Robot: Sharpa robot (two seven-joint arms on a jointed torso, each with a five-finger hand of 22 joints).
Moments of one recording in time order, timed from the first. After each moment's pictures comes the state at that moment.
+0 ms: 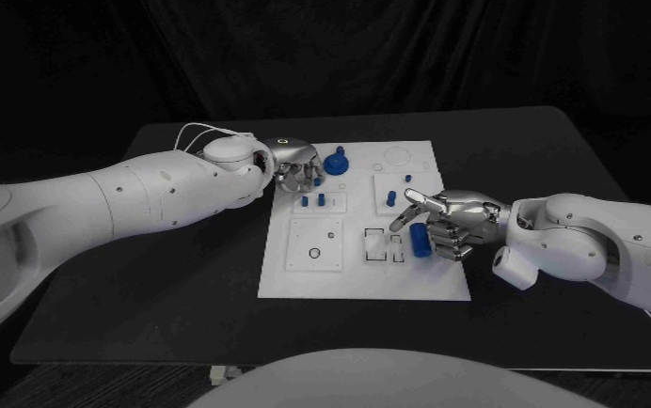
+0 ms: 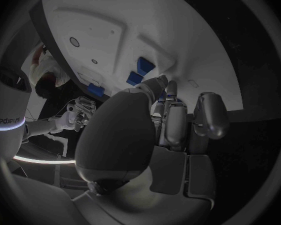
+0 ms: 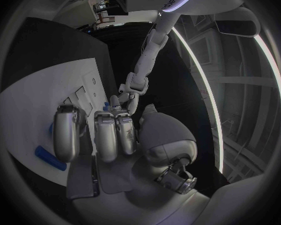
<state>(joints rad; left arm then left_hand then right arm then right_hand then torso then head) 1.23 -0.59 -0.21 1.12 -1.50 -0.16 0.12 1.54 -0.17 0.42 0.08 0.20 0.93 0.05 0.07 0.21 1.15 0.05 0.22 0.14 1.44 -0.04 1.32 1.16 0.07 1.40 0.07 1.15 1.31 1.17 -0.97 -0.21 1.58 -0.33 0.30 0.09 0.92 0.29 -0.31 0.27 0.12 0.60 0.13 0.50 0.10 1.47 0.03 1.57 1.31 1.47 -0.04 1.55 1.31 0.03 1.46 0.08 1.42 1.31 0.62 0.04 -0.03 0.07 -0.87</state>
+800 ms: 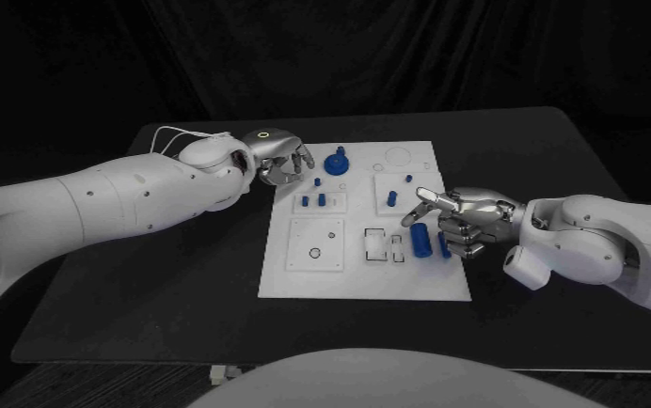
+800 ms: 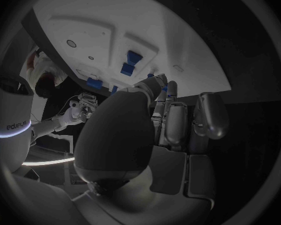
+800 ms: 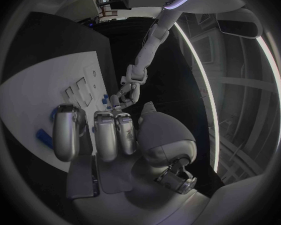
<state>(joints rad) 1.23 -0.70 -0.21 1.18 -1.50 -0.33 0.16 1.53 -0.19 0.42 0.09 0.18 0.93 0.05 0.07 0.21 1.14 0.06 0.21 0.14 1.44 -0.04 1.31 1.15 0.07 1.40 0.07 1.14 1.31 1.19 -1.02 -0.21 1.61 -0.35 0.25 0.10 0.97 0.27 -0.31 0.22 0.14 0.62 0.13 0.51 0.09 1.47 0.03 1.57 1.31 1.46 -0.04 1.55 1.31 0.03 1.46 0.08 1.40 1.31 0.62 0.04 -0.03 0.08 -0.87</state>
